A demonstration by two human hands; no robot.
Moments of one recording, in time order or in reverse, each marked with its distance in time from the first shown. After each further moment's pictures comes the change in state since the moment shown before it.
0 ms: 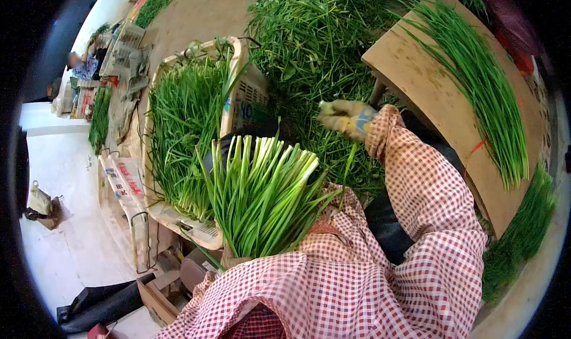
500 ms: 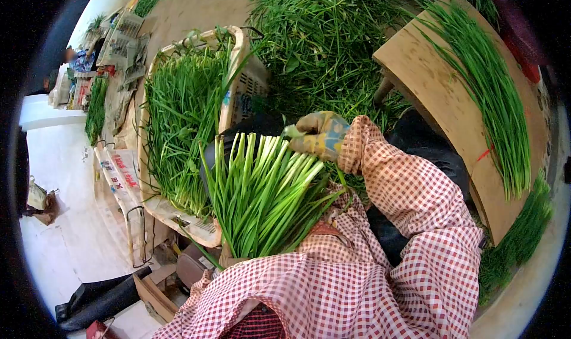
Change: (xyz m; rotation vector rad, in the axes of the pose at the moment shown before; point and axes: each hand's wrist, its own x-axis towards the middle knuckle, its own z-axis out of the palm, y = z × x) left_hand 0.003 0.000 0.001 -0.039 0.033 -0.020; right_hand 0.010 -0.033 0.063 -0.292 0.036 -0.158
